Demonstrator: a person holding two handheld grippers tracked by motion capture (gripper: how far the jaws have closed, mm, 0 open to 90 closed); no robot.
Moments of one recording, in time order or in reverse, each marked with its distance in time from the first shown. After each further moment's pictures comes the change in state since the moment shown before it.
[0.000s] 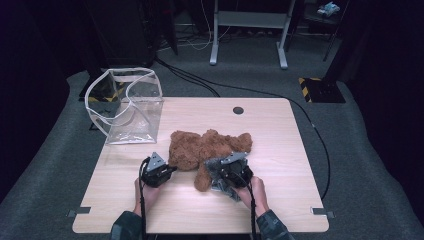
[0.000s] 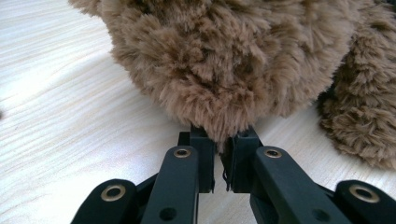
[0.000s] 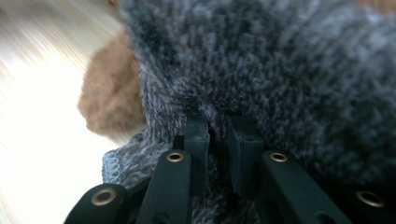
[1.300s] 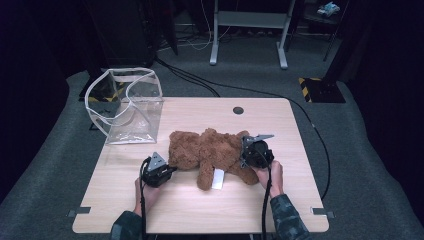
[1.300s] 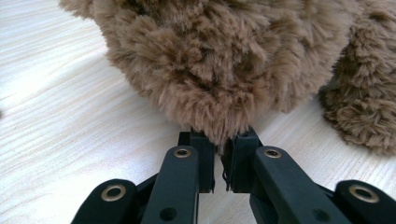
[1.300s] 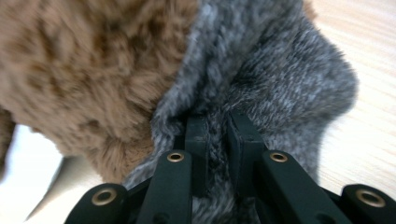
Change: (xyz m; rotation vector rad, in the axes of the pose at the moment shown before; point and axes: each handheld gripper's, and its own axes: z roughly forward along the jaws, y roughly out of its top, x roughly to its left) left arm -0.001 0.000 0.002 0.007 0.008 0.006; right arm -0.089 0.000 -0.006 -0.023 -0.126 0.205
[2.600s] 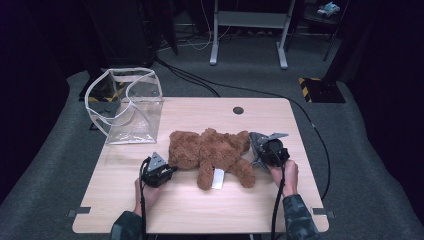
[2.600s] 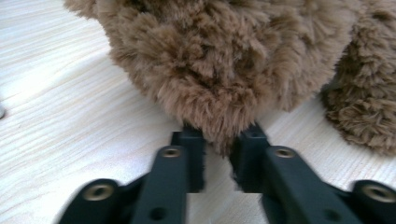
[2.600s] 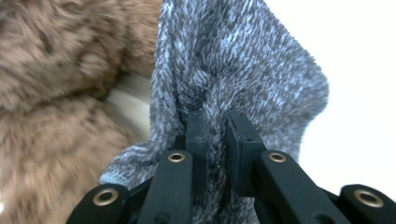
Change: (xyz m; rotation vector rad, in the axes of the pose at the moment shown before) left arm 0.000 0.000 -0.001 0.011 0.014 0.000; right arm -0.037 -0.011 -0.024 0.008 -0.146 0.019
